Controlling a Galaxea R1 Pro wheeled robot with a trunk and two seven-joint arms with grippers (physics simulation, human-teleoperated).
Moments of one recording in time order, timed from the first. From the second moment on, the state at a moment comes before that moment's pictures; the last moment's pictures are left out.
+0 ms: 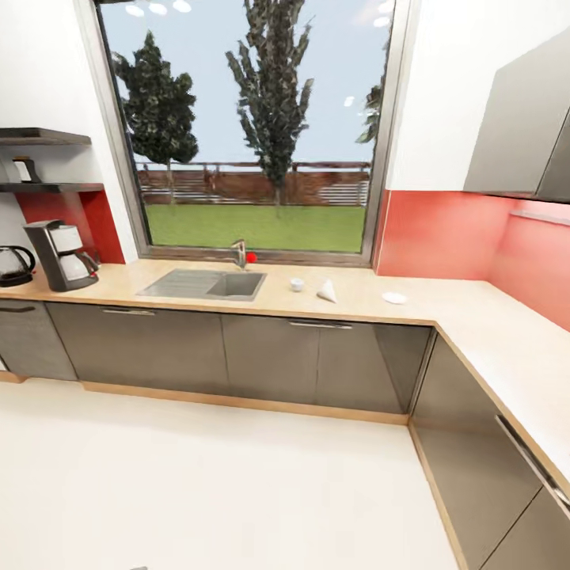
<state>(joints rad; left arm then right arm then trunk) -0.28 0.14 0.04 -0.20 0.15 -0.26 0.01 -0.05 -0.01 -0.01 -0.36 0.00 -0.49 0.00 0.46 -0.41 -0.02</state>
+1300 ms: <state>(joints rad) -0.28 0.14 0.04 -0.20 0.15 -0.26 0.01 -0.05 -0.01 0.00 -0.36 0.00 -0.50 0.00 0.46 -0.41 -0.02</state>
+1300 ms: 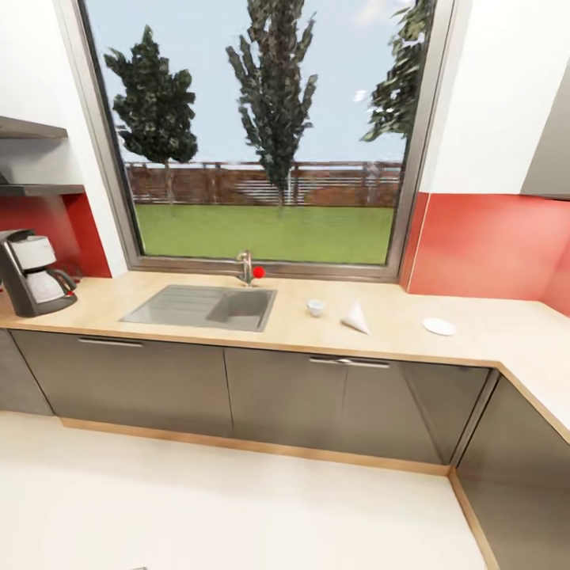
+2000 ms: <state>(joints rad) -0.28 0.14 0.04 -0.20 0.15 -0.26 0.01 -0.05 -0.01 -0.01 -0.36 0.00 -0.50 0.00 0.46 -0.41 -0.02</state>
